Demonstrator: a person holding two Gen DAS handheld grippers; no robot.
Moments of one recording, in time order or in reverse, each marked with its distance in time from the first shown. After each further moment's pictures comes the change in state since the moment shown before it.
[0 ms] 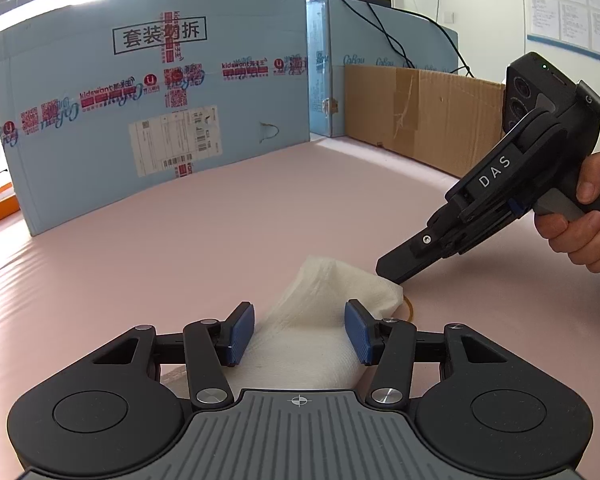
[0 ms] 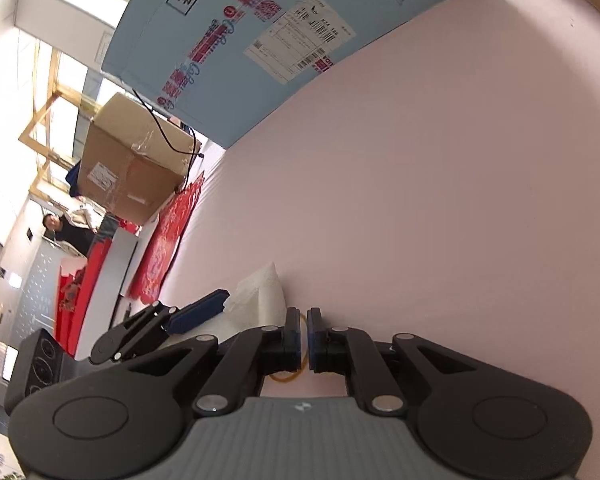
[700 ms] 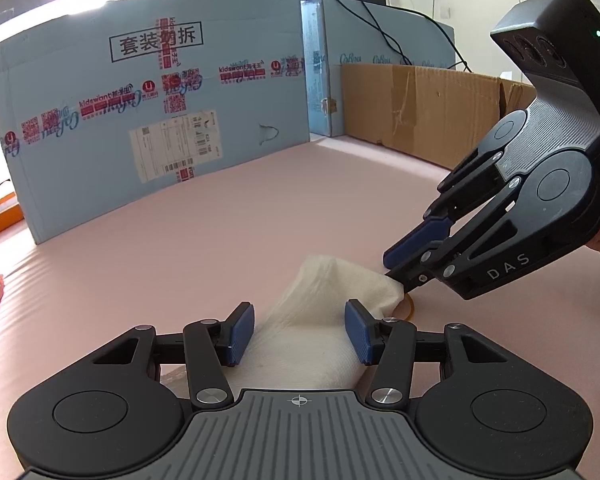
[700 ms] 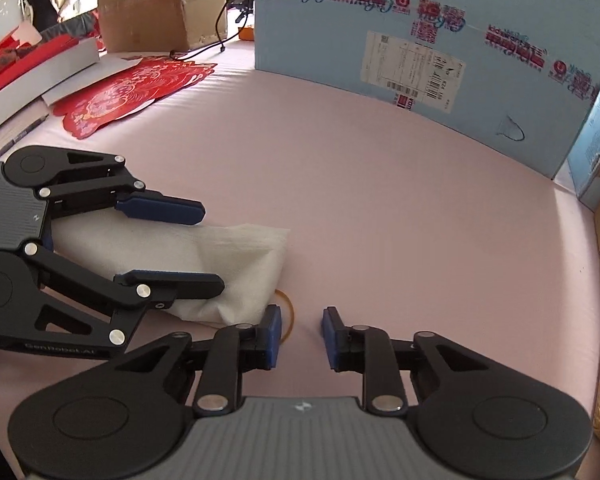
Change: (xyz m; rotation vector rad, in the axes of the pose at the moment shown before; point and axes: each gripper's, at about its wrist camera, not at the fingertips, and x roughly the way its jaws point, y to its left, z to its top) left arm -0.002 -0.001 -0.003 0.018 -0.005 0.007; right arm 0.026 0.090 -0.037 -0.631 0.091 -0.414
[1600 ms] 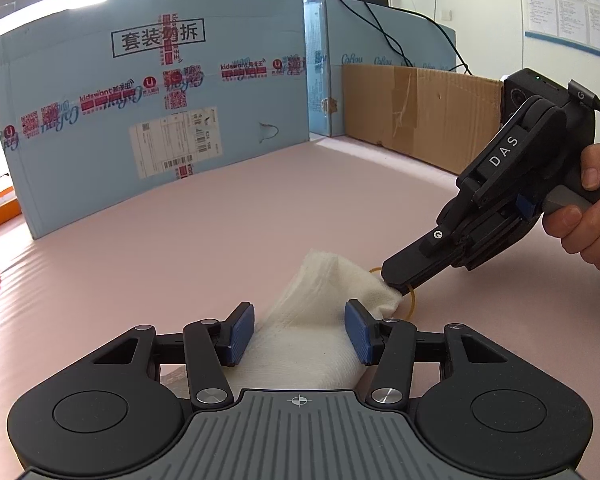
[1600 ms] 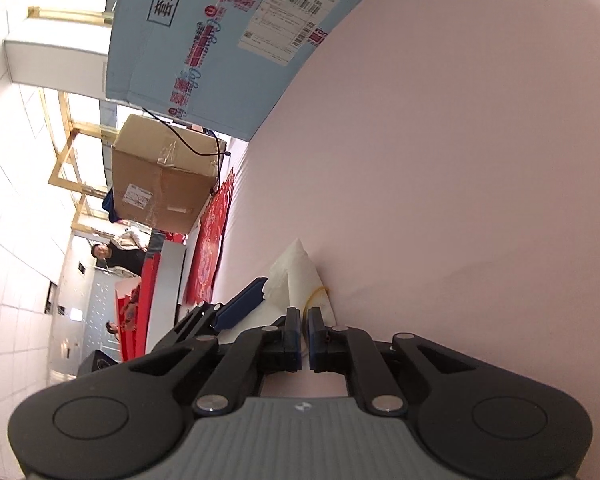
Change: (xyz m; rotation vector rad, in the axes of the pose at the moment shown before) left arm 0.000 0.002 0.002 -0.006 0.002 -0.009; right arm 0.037 -0.113 -0.054 0.949 -0.063 0.706
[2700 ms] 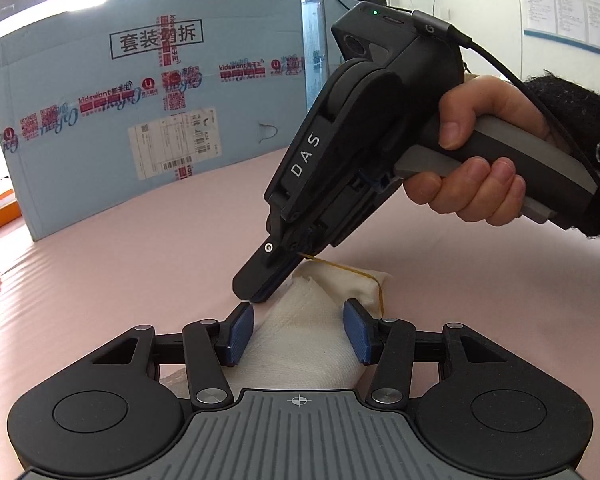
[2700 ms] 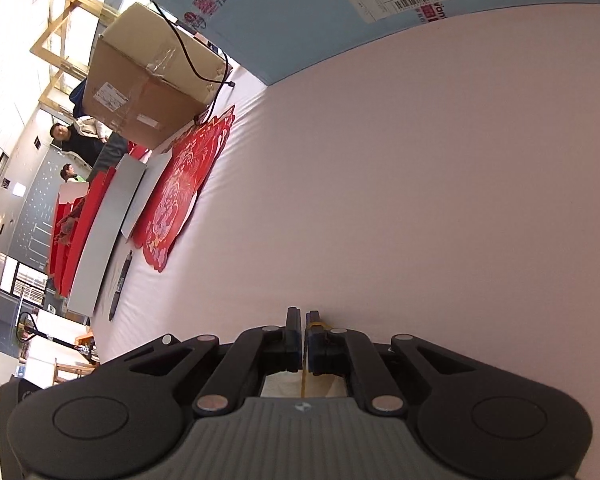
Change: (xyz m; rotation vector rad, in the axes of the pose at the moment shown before) left arm -0.002 -0.002 0.001 -0.011 -0.002 -0.013; right arm 0.092 0.069 0.062 -0.329 0.221 -0.221
